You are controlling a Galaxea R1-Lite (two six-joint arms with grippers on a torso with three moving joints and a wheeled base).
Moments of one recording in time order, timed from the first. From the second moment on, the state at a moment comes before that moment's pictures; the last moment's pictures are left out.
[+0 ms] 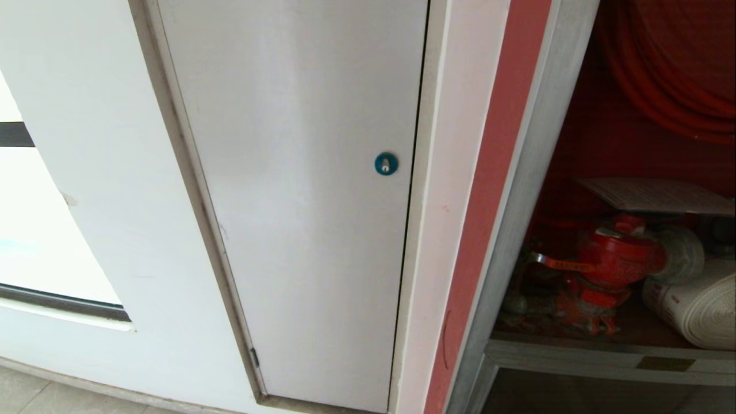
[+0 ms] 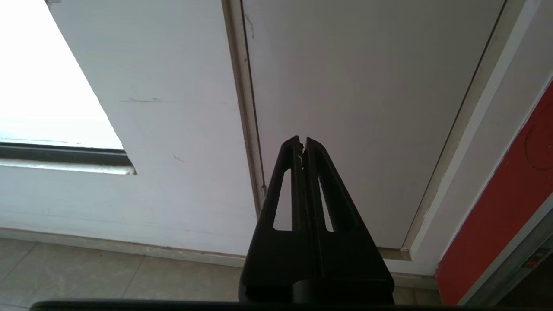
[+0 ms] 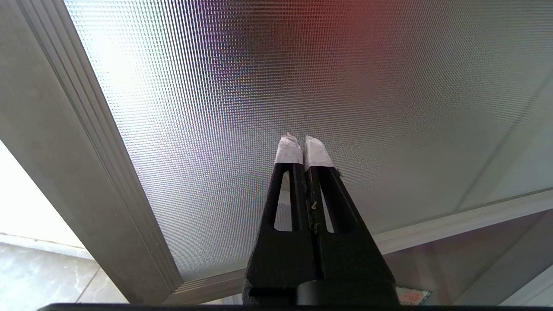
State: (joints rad) left arm 0.01 0.00 0.00 -0.01 -0.03 0.04; right arm 0.00 0.00 0.00 0.01 0.01 0.00
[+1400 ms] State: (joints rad) left arm 0.01 0.00 0.00 -0.01 -0.03 0.04; right arm 0.00 0.00 0.00 0.01 0.01 0.00
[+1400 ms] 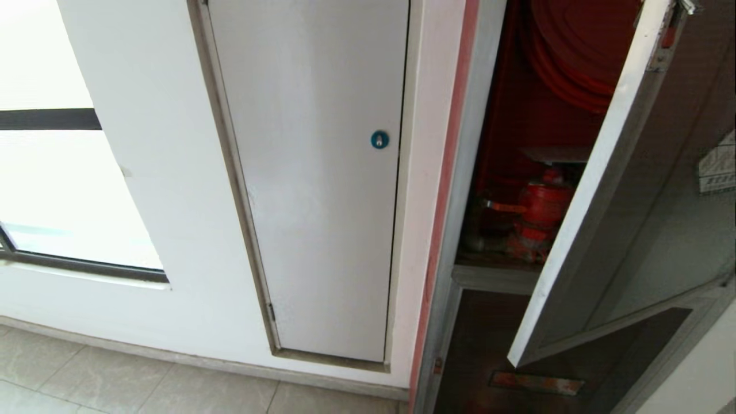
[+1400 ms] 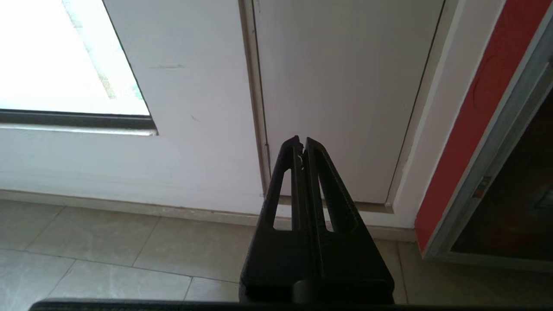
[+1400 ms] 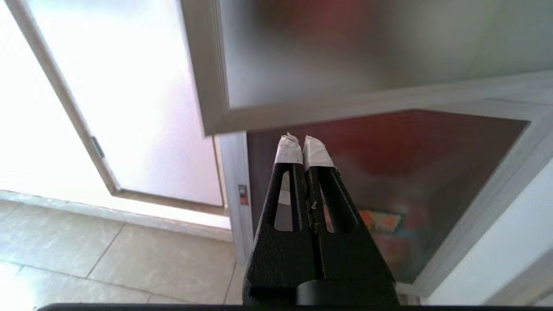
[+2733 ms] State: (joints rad) left arm 0.01 0.00 0.00 -0.01 -0.03 0.03; right arm 0.00 0.00 0.00 0.01 0.01 0.00
